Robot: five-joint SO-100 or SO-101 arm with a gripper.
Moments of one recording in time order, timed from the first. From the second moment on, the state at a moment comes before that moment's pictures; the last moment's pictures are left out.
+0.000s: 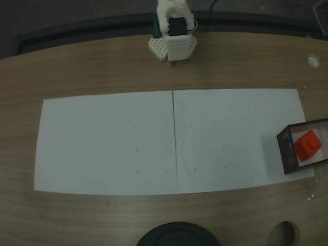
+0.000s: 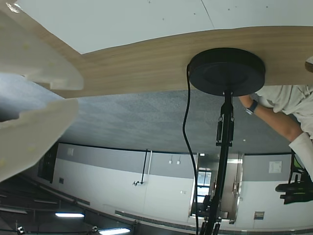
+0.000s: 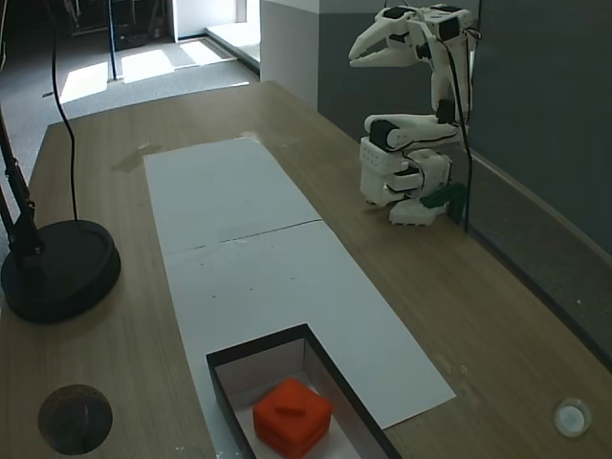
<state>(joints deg) -3.4 188.9 104.1 98.1 3.1</state>
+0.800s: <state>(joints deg) -3.3 198.0 136.1 68.1 -3.5</state>
